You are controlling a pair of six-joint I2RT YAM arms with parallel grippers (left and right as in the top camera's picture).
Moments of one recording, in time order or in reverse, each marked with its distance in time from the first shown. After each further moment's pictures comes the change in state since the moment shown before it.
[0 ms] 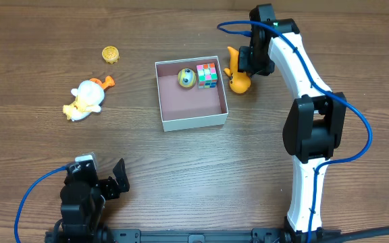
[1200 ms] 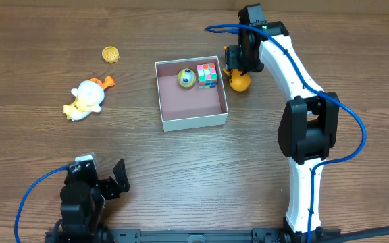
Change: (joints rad) left arm 0.000 0.000 0.000 0.000 0.000 0.000; right arm 0.051 0.000 -0.013 0.102 -0.024 -0.051
